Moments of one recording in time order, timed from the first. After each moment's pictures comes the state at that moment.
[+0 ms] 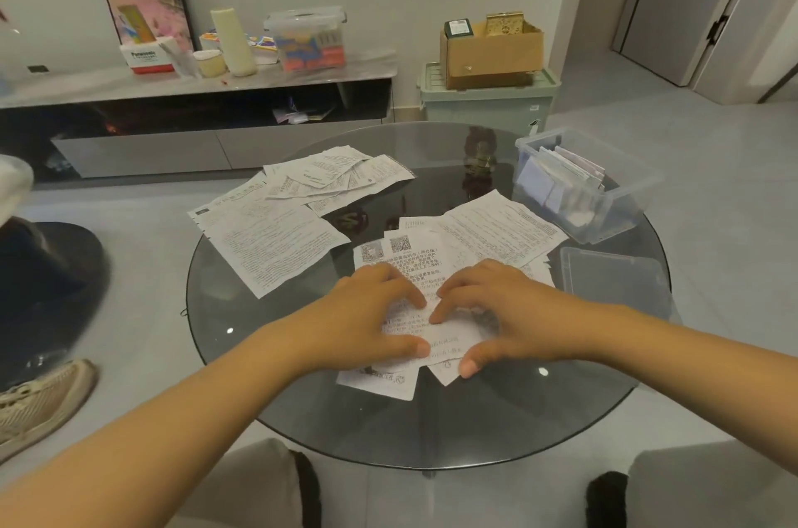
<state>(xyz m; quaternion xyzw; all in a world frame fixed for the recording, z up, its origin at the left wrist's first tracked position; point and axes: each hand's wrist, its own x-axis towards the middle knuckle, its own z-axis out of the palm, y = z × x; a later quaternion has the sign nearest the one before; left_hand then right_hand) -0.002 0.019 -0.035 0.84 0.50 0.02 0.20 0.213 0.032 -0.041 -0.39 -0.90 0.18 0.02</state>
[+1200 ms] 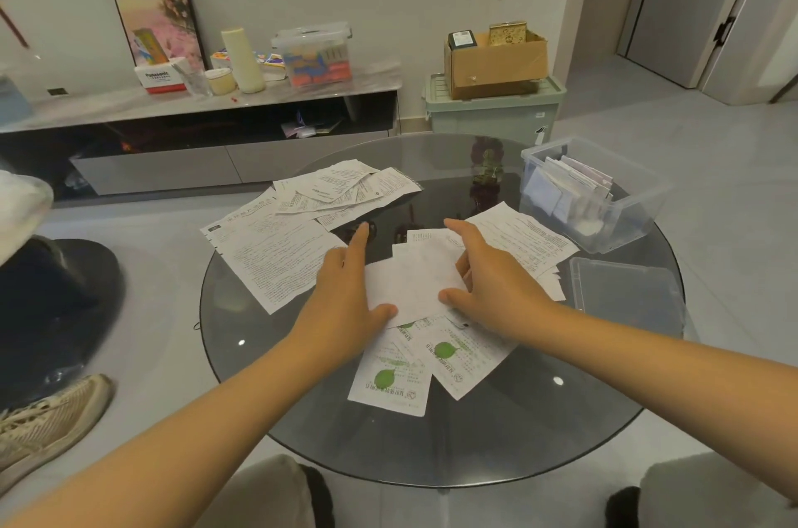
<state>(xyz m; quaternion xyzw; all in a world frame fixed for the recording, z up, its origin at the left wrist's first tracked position) -0.006 0.030 -0.042 0.69 0.67 0.19 0.19 0.180 0.054 -0.052 -0.56 -0.76 0.24 0.23</state>
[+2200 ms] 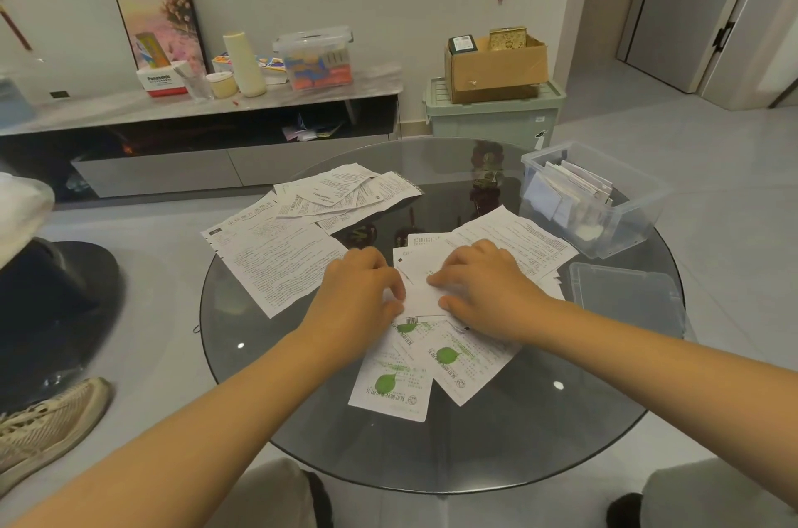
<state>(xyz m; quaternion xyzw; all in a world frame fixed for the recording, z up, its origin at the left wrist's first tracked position) -0.004 0.042 -0.047 0.80 0.59 0.13 0.04 0.181 0.061 -0.049 -0.52 -0.84 0.10 0.09</state>
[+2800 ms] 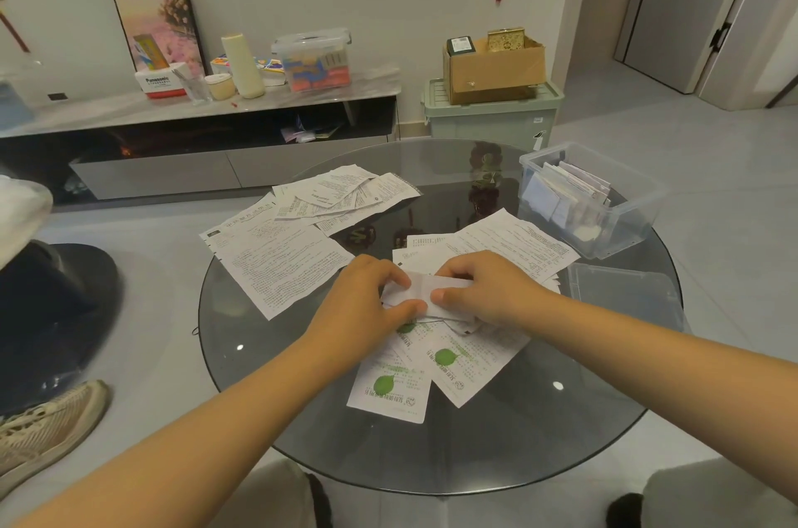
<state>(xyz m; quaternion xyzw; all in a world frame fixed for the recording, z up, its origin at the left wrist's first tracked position) 0.003 0.037 -0.048 0.73 0.61 0.24 0.19 0.177 0.055 -0.032 -0.56 -0.73 0.36 0.19</state>
